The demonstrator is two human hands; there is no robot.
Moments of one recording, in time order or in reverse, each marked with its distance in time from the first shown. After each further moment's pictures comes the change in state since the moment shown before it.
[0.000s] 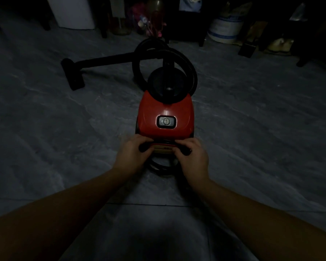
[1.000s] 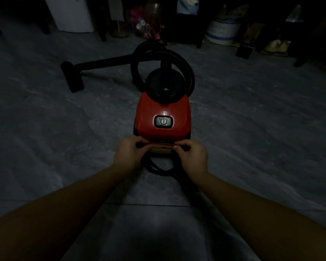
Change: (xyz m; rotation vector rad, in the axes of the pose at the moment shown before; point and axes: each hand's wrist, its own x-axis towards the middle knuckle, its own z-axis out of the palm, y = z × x) left_hand 0.010 -0.002 0.004 -0.011 -0.006 -0.163; right_hand 0.015 0.014 0.000 0.001 -0.039 0.093
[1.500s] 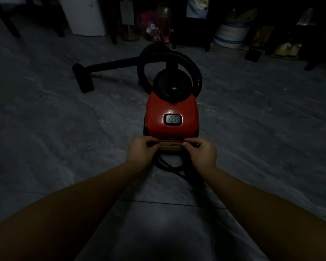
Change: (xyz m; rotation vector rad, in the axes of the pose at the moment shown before) left_hand -0.003 0.010 0.004 -0.048 -0.020 -0.078; right_hand 0.011 -0.001 -0.003 0.119 0.011 0.140
